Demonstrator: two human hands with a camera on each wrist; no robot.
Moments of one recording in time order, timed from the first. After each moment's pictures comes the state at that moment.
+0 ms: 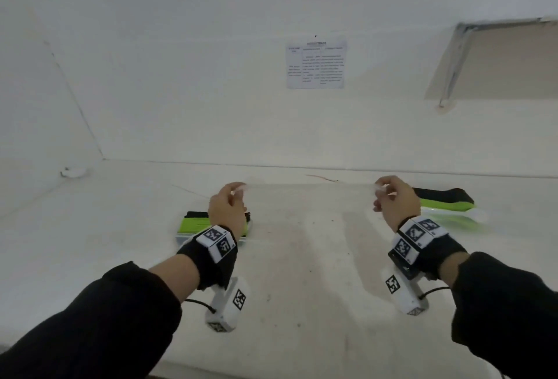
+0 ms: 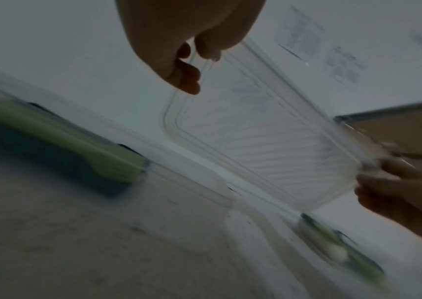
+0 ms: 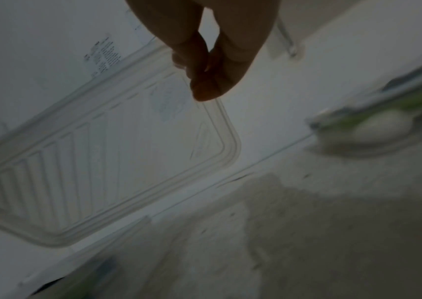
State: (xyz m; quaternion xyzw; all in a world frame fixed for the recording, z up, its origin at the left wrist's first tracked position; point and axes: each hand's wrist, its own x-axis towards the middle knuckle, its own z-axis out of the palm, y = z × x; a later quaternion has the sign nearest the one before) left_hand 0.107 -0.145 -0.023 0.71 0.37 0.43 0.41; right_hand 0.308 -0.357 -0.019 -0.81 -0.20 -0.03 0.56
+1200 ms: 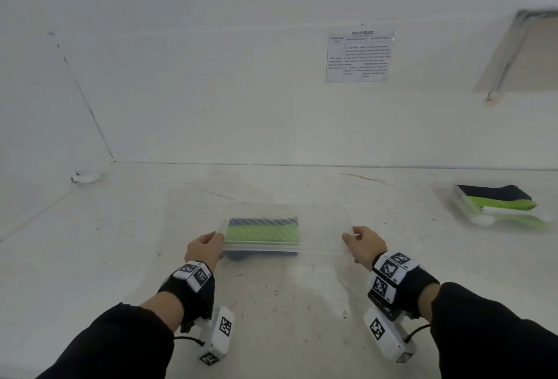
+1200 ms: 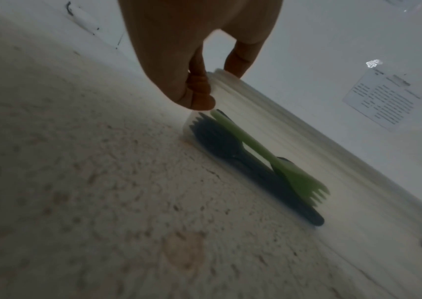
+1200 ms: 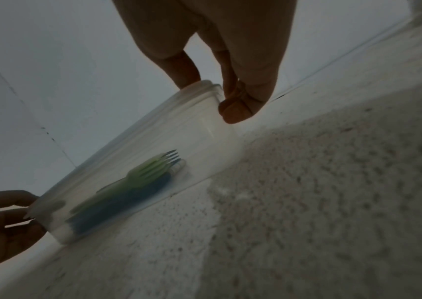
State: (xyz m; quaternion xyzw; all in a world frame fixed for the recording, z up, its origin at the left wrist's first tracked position) left_hand 0.006 0.013 -0.103 0.58 0.52 0.31 0.55; right_hand 0.196 -0.221 -0.079 -0.89 -0.16 0.19 0.38
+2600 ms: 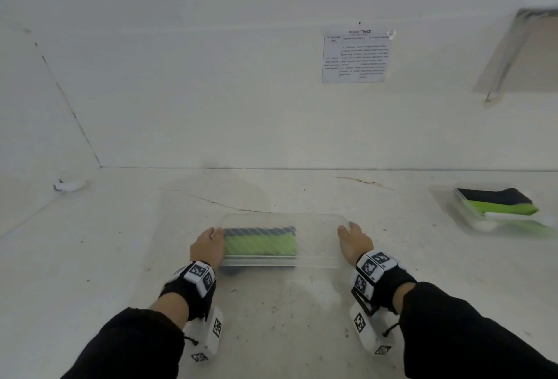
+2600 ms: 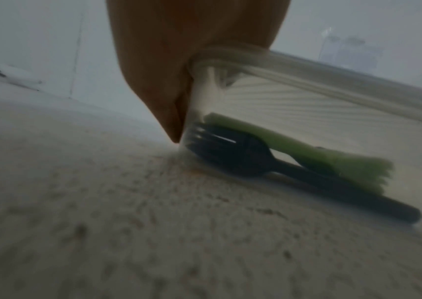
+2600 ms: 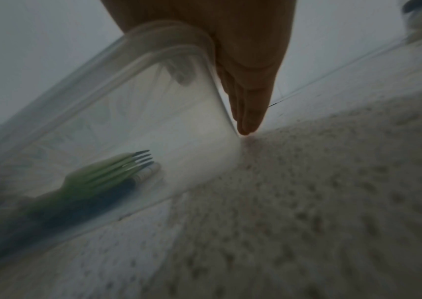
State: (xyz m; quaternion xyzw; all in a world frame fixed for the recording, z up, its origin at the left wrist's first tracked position) left_hand 0.040 0.031 -0.093 0.78 0.49 0.17 0.35; right_hand 0.210 -0.188 -0.080 -0.89 -0.14 0.21 0.37
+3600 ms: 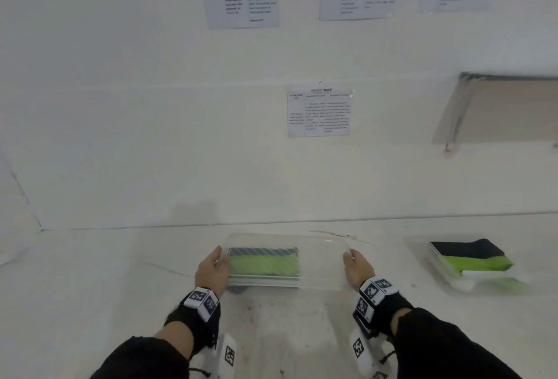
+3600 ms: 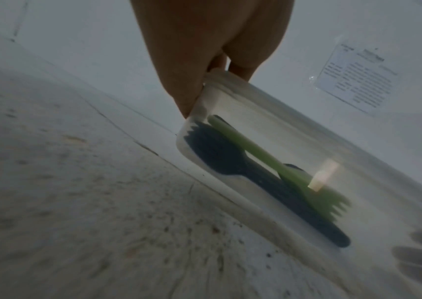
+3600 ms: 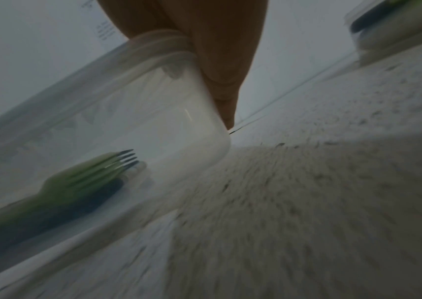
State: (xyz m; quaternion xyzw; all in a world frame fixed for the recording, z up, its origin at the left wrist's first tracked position) left_hand 0.160 0.045 -0.080 0.76 0.39 0.26 0.45; right_hand 0.328 -0.194 -0.074 -0.88 -0.11 0.17 0.43
